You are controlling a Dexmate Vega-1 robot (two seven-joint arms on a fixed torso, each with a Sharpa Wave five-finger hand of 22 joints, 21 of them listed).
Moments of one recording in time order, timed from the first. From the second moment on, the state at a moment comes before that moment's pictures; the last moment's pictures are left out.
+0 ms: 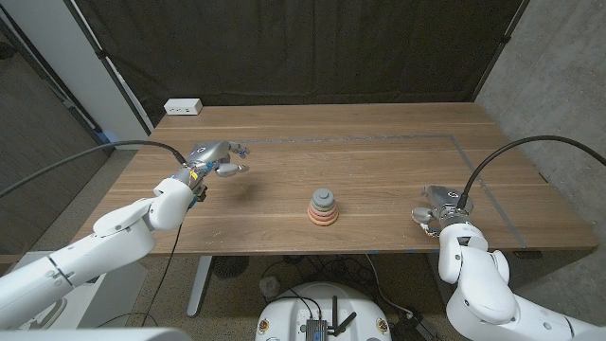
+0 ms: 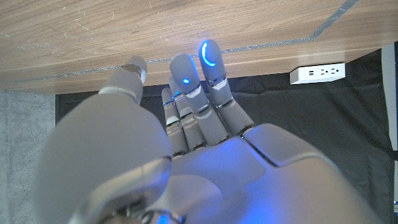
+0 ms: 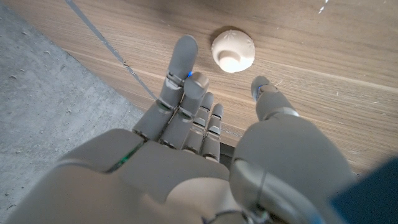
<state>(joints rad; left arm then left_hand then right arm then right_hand) 1.24 1.08 0.27 -2.06 0.28 0.28 0.29 0.96 0.00 0.36 -0.16 0.37 0.61 0.01 0.22 0.23 0.71 -0.14 0.24 0.55 1.12 -0.21 1.40 0.45 0.80 -0.09 1.55 0.24 -1.18 -0.98 -0.80 -2.44 -0.98 -1.40 0.21 0.82 -0.06 0.49 -0.15 0.31 0.43 -0.06 0.22 0.30 0.48 -0.10 0.20 0.57 1.00 -0.16 1.32 1.21 0.97 -0.14 1.37 0.18</state>
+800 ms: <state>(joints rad) 1.23 1.08 0.27 -2.05 0.26 0.27 0.28 0.95 0.01 0.38 -0.16 0.37 0.62 0.01 0.21 0.24 0.72 -0.13 0.24 0.55 1.12 -0.21 1.40 0.45 0.80 -0.09 1.55 0.24 -1.18 -0.92 -0.82 -2.37 -1.10 -1.40 0.31 0.82 -0.06 0.49 -0.15 0.31 0.43 -0.06 0.22 0.30 0.48 -0.10 0.20 0.58 1.00 -0.16 1.32 1.21 0.97 -0.14 1.37 0.18</state>
